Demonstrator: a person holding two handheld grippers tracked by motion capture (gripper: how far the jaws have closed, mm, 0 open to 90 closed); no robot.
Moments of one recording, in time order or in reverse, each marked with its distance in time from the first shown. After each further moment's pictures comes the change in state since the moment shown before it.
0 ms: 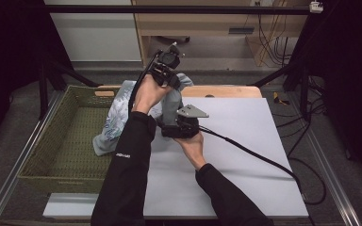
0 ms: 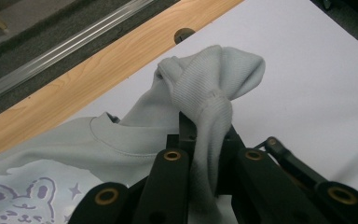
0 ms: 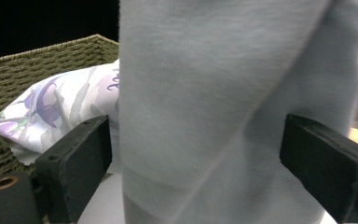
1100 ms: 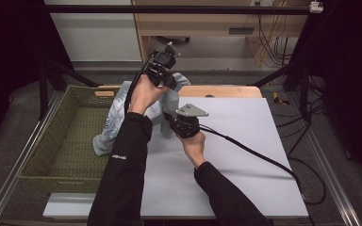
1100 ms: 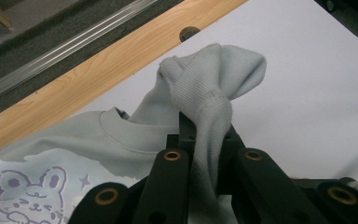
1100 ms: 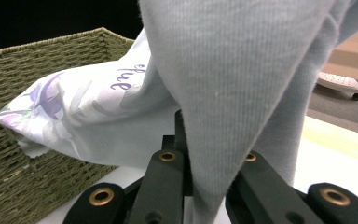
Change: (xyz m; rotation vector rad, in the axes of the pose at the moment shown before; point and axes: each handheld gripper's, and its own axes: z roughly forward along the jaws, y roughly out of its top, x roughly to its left) left arm 0.005 -0.006 -0.006 -0.005 0.012 -0.015; right arm -0.001 0.006 -0.007 0.022 0.007 -0.035
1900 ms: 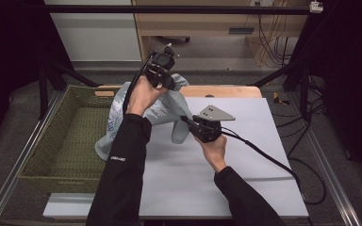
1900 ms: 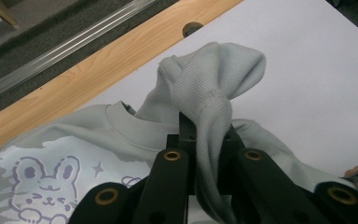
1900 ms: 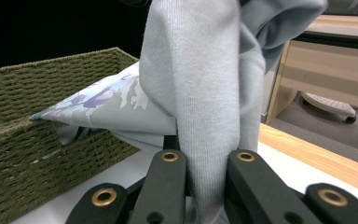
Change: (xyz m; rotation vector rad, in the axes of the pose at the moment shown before) left arm -0.002 -0.004 -0.002 0.011 0.013 0.007; right arm -0.017 0.015 -0.071 -0.068 0.032 -0.052
